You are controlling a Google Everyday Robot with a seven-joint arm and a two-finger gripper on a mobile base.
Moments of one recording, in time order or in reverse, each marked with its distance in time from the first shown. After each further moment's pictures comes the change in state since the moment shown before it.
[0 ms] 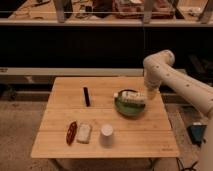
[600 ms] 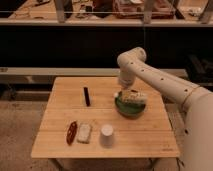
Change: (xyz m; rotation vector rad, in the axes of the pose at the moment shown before) arm -0.151 0.017 -0.028 -0.018 -0.190 -0.197
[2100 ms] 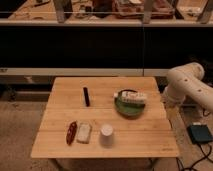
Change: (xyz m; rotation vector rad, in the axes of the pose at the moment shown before) arm 0.209 0.135 -0.031 -0.064 0.175 0.260
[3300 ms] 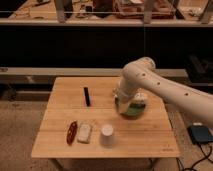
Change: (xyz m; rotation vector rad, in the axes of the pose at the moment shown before) arm -0.265 0.039 -0.063 0.093 -0.354 -0.412
